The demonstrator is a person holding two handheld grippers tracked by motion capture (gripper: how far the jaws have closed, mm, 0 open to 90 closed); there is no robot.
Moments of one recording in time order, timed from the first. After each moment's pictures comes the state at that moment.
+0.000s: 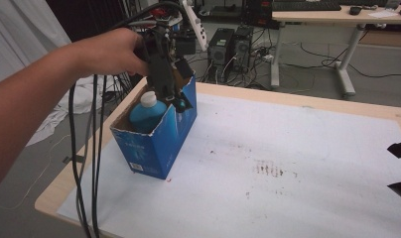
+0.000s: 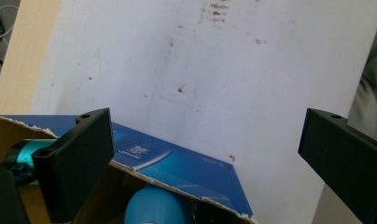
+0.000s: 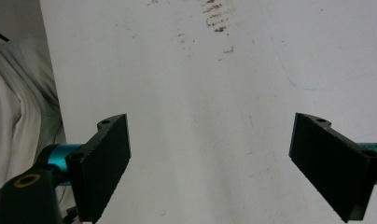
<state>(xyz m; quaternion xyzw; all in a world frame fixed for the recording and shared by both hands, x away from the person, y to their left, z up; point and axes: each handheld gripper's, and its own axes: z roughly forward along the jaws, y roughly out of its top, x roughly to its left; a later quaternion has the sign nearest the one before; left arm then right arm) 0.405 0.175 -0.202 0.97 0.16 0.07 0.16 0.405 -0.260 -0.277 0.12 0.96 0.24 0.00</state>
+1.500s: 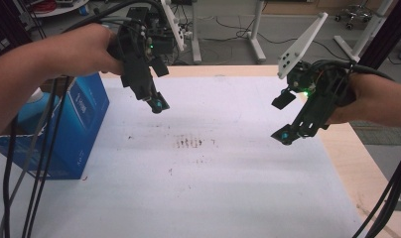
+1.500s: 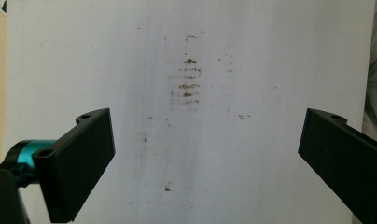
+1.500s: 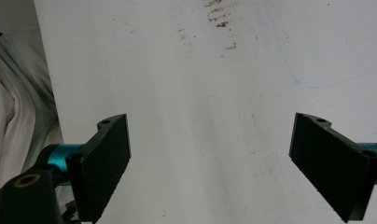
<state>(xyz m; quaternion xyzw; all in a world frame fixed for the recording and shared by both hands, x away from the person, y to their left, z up) 0.443 0.041 -0.248 0.99 0.05 0.02 0.16 0.403 -0.252 -0.283 0.12 0.97 0.22 0.00</state>
